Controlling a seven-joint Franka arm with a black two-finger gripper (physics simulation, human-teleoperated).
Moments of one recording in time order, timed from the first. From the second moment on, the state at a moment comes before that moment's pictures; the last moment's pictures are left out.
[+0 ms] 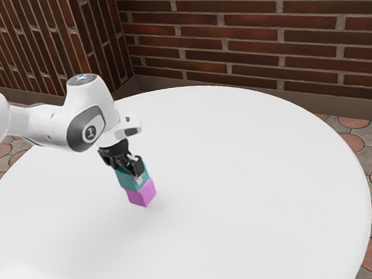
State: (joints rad) arm 0.06 0.10 -0.05 -2.17 -0.02 2.39 0.14
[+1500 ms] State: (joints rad) arm 0.08 0.16 -0.05 -2.07 -0.03 2.38 0.29
